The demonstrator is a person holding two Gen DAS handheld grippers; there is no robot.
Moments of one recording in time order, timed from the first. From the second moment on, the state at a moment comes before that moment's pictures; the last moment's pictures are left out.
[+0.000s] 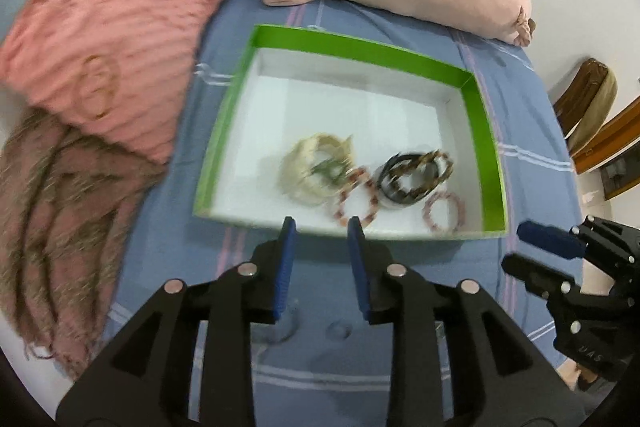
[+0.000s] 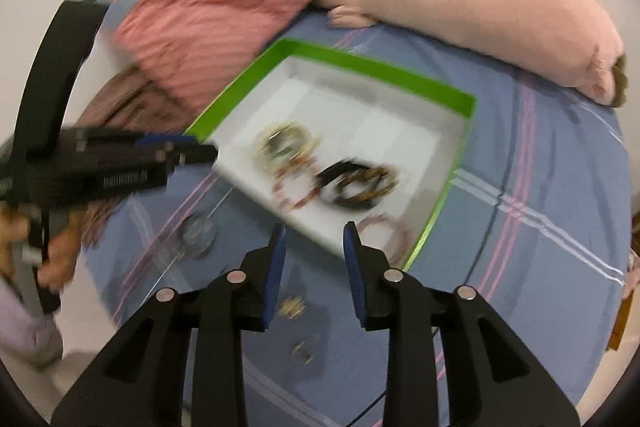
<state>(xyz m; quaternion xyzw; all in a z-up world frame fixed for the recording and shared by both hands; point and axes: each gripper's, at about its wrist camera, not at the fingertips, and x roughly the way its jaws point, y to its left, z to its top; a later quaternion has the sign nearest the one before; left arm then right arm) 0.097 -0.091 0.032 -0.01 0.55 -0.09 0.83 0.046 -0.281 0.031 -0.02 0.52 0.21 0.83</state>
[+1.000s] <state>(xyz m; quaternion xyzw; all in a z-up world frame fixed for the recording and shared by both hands) 0.056 -0.040 -0.070 -0.04 0.65 -0.04 0.76 0.032 -0.213 -0.078 -0.10 0.61 0.19 0.76</state>
